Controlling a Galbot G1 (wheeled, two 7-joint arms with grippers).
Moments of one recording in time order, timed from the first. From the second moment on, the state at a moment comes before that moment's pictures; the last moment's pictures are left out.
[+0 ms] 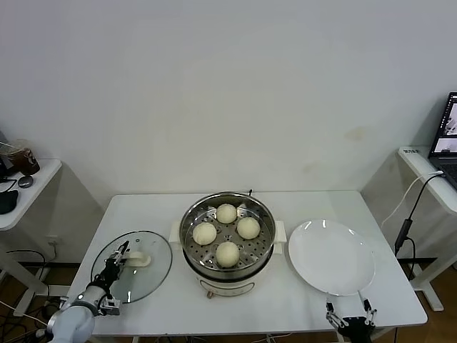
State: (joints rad) left arm 1.18 -1.08 -0.54 -1.31 1.27 -0.21 -0.14; right arm -1.75 1.56 0.82 1.88 0.02 0.22 -0.21
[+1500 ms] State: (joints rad) left arm 1.36 -0.83 -0.46 -2.13 0.88 0.43 0.04; right arm -1.75 1.53 0.69 1.87 -0.05 0.27 -0.21
